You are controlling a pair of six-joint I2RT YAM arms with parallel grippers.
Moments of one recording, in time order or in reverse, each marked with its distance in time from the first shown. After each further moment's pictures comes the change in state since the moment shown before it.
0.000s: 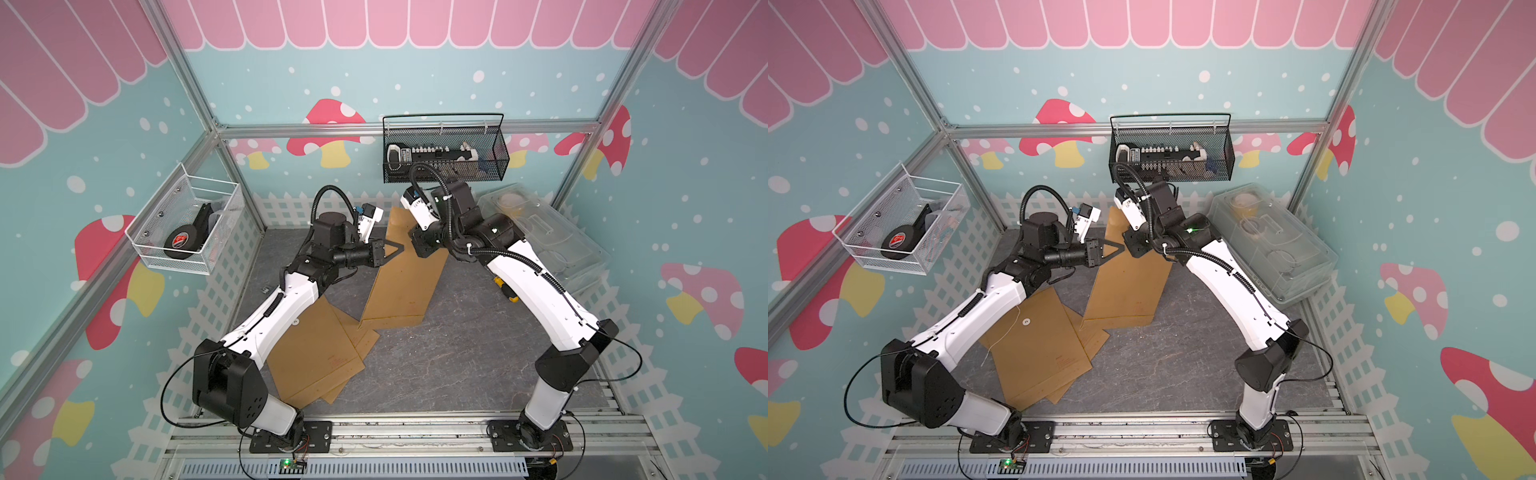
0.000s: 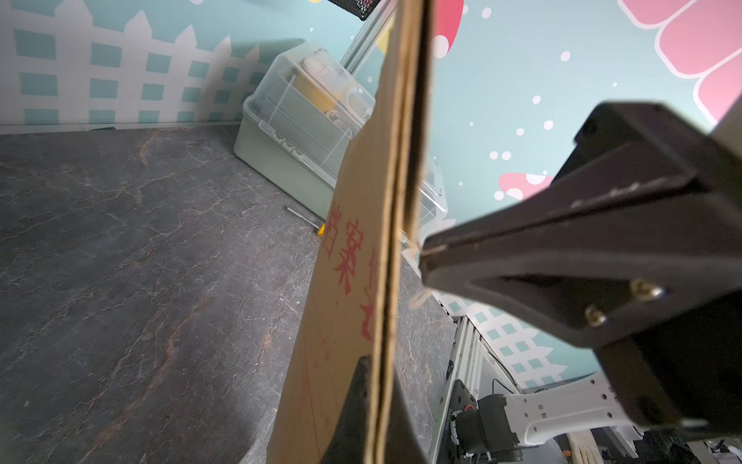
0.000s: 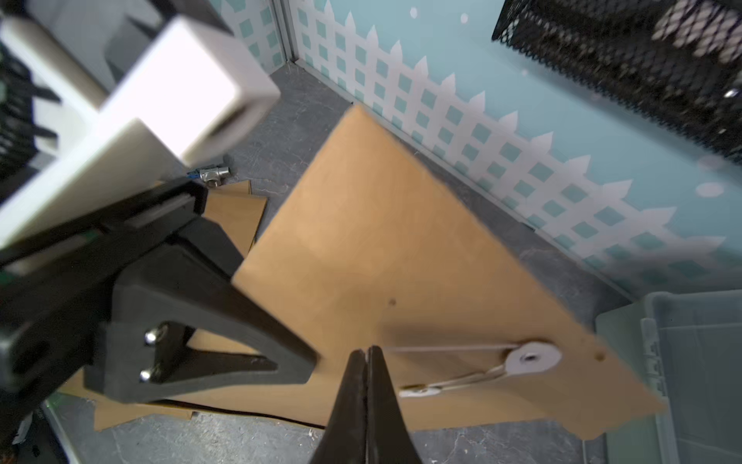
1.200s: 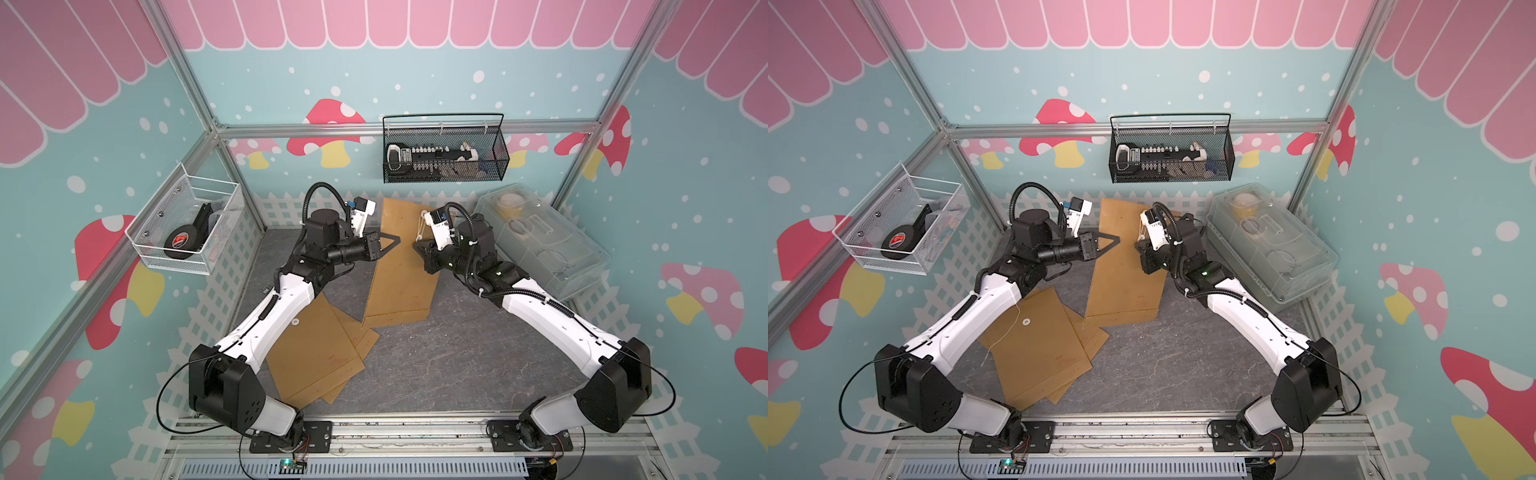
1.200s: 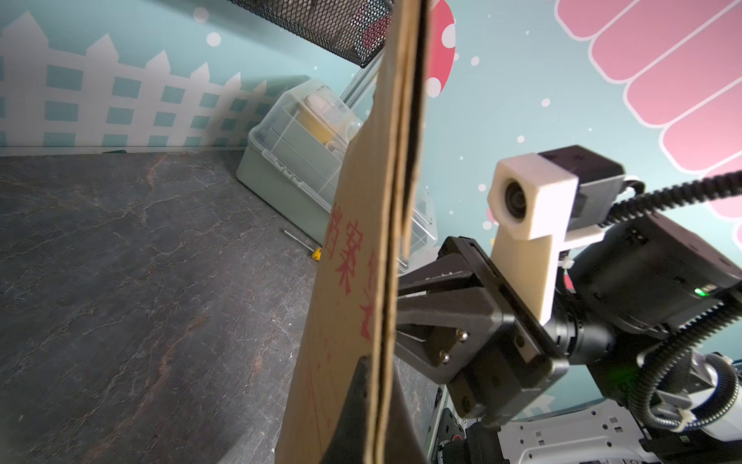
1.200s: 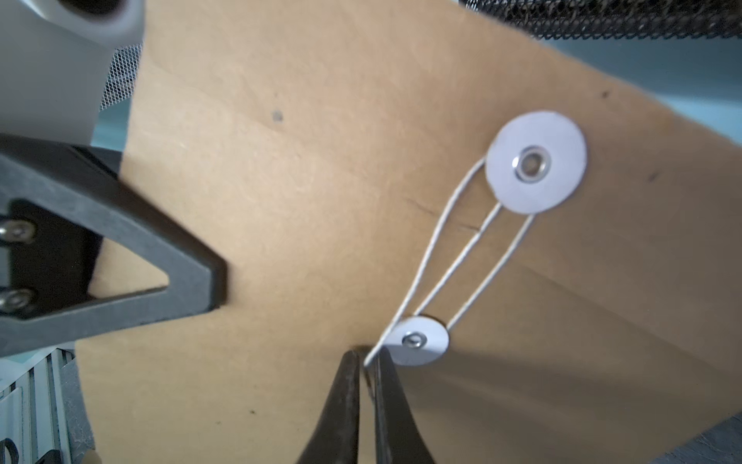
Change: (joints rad) left arm 0.016 -0.024 0.011 0.056 -0.013 -0.086; right arm -0.098 -0.259 -0.711 0.756 -0.171 0.200
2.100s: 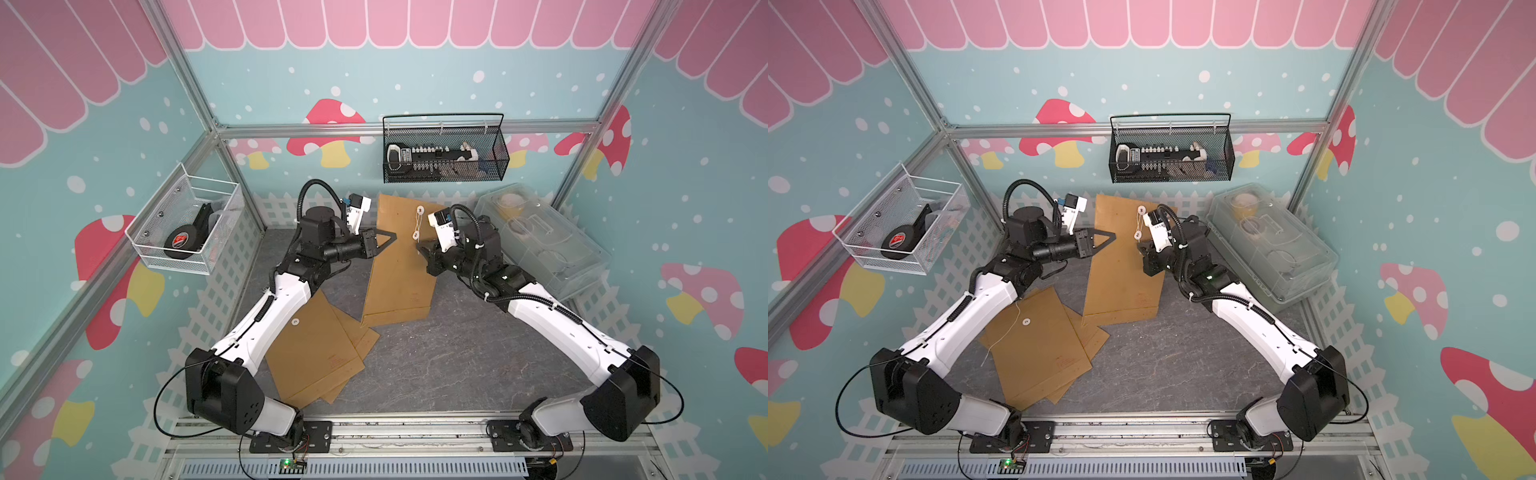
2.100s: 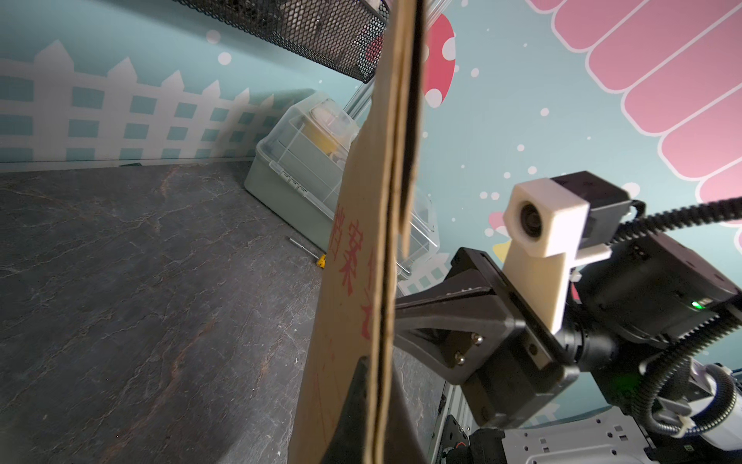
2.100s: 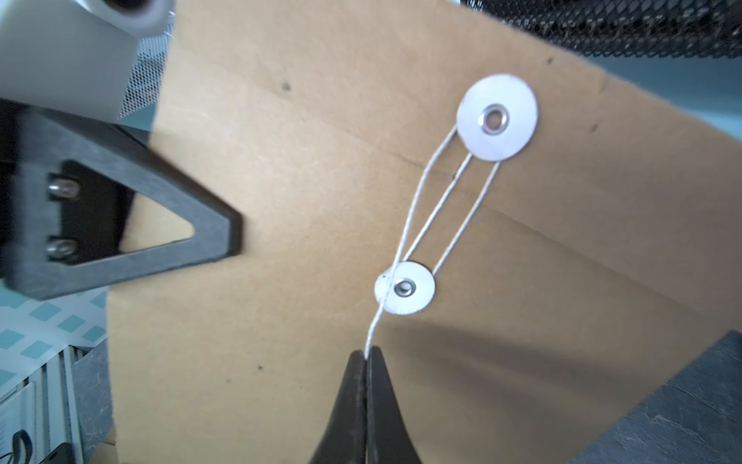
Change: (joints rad) left arm 0.021 -0.011 0.016 -0.025 -0.004 0.009; right arm -0.006 -0.064 -0.030 -0.001 -0.020 -0.001
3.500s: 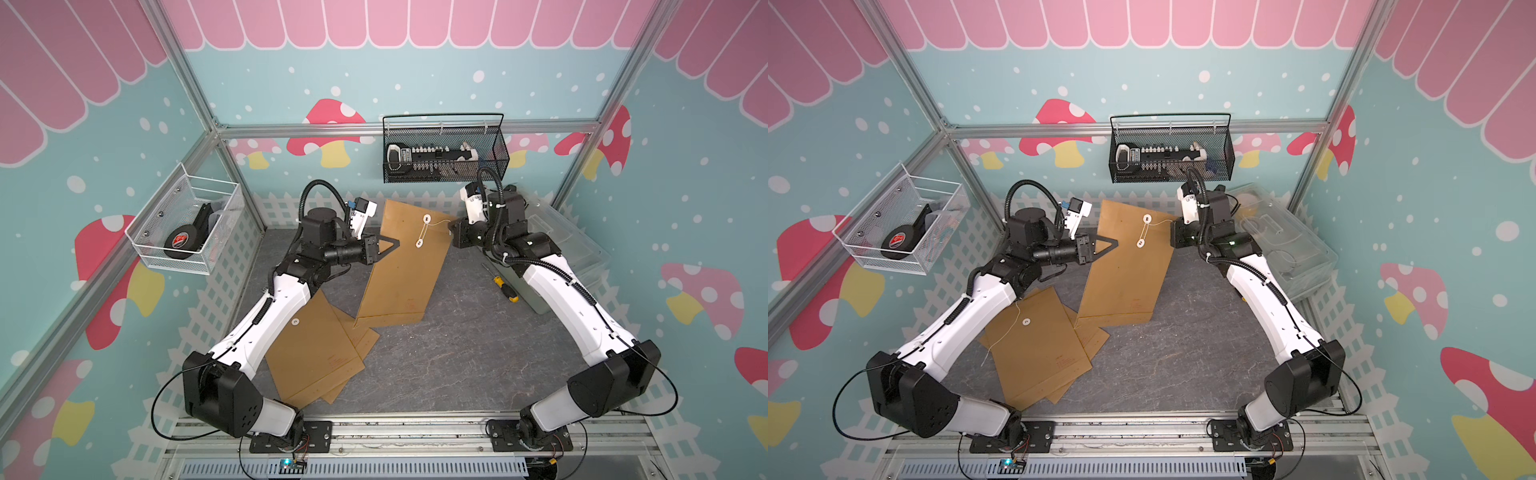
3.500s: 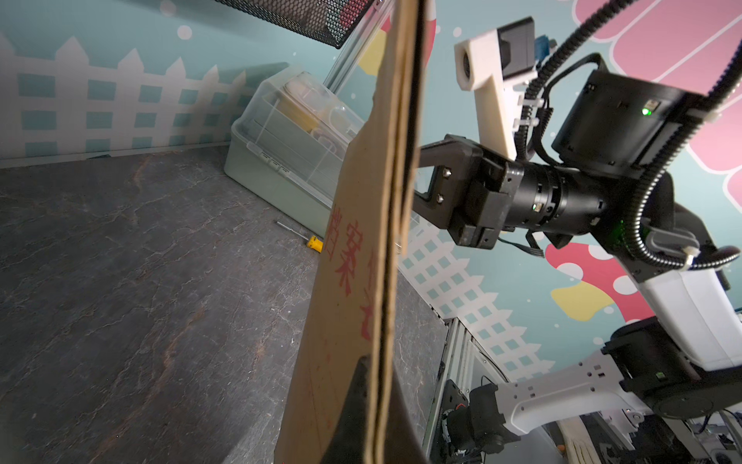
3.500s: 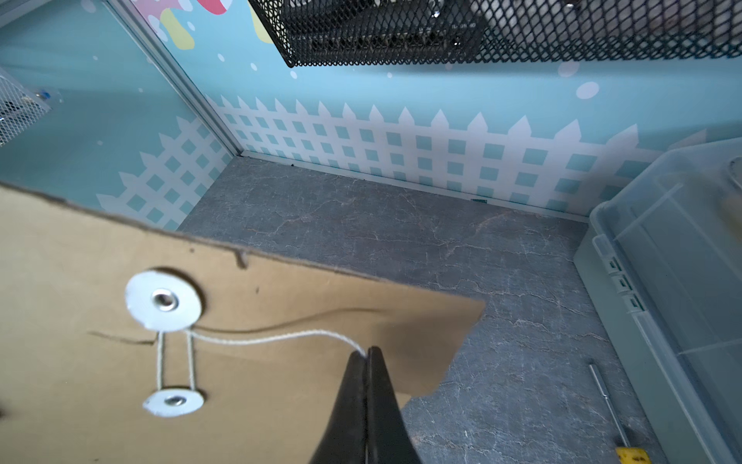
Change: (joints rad) left arm -0.023 -0.015 0.011 -0.077 0.063 0.105; right arm -0.195 0.141 0.360 -0.407 0.053 0.023
